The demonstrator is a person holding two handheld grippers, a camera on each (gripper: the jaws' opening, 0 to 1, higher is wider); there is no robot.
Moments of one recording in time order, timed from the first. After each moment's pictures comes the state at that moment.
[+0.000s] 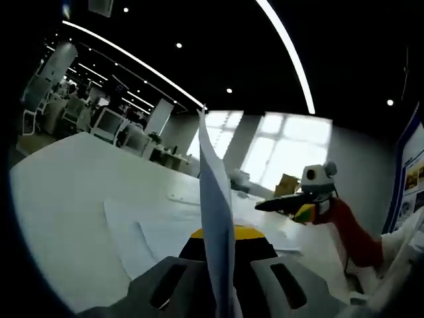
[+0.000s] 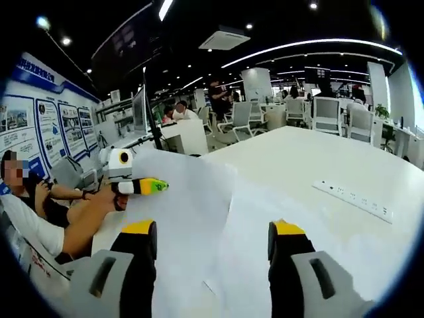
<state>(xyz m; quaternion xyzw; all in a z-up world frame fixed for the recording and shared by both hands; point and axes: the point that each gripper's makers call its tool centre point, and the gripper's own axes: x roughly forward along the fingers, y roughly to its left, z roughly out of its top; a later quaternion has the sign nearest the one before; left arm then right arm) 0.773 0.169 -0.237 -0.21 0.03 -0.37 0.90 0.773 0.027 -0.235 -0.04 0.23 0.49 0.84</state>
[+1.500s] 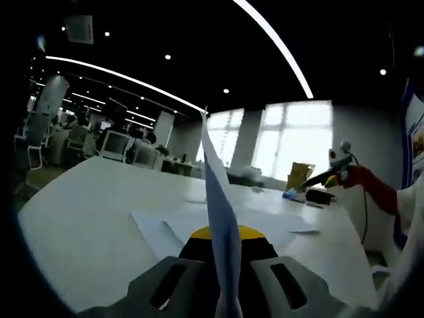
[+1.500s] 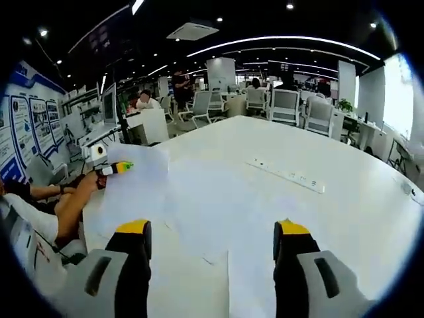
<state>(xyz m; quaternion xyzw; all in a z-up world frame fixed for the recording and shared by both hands) 0.763 0.206 -0.256 -0.14 0.01 -0.36 0.92 0.741 -0.129 -0.205 -0.07 0.26 0.37 0.89</state>
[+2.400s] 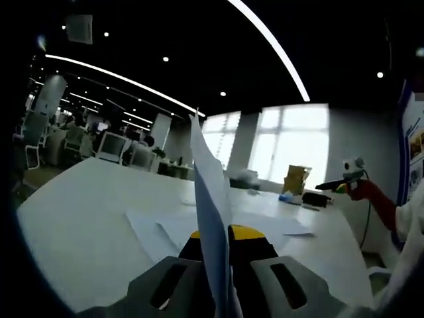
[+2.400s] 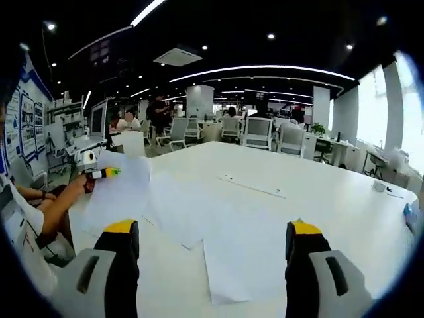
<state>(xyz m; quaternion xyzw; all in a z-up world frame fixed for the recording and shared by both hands) 0.758 0.202 -0.251 -0.14 0.00 -0.36 0.92 0.699 -0.196 -0.199 -0.05 0.15 0.29 0.95</state>
